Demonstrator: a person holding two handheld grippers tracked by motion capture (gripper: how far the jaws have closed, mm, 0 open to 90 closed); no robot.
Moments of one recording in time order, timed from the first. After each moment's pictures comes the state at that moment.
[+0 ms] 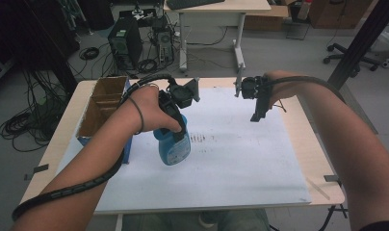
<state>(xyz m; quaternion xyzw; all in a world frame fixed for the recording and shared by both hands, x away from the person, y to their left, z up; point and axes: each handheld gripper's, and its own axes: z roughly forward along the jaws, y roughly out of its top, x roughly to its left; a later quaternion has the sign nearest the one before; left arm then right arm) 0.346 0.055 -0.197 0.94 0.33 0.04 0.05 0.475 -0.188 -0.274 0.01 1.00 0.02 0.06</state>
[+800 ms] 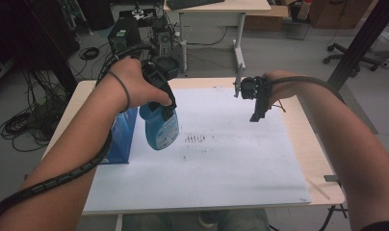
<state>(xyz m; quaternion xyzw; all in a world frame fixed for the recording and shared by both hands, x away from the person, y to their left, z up) 0.357 0.076 -0.138 0.91 0.41 0.06 0.05 0.474 -0.188 -0.274 0.01 1.00 0.02 0.06</state>
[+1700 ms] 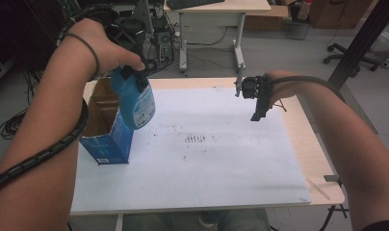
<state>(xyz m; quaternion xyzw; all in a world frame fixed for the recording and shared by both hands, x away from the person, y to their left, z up) 0.375 0.130 -0.081 0.85 0.51 0.08 0.05 0.477 -0.191 -0.274 0.01 1.00 0.02 0.06</state>
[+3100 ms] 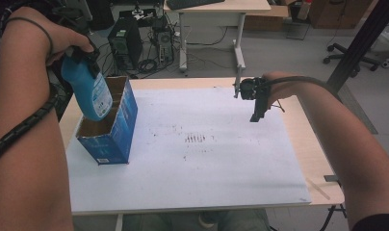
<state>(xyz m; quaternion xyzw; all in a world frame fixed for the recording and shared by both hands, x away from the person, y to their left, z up) 0.410 0.236 -0.084 0.75 0.65 0.07 0.03 0.484 -0.189 -0.285 0.01 1.00 0.01 0.05</state>
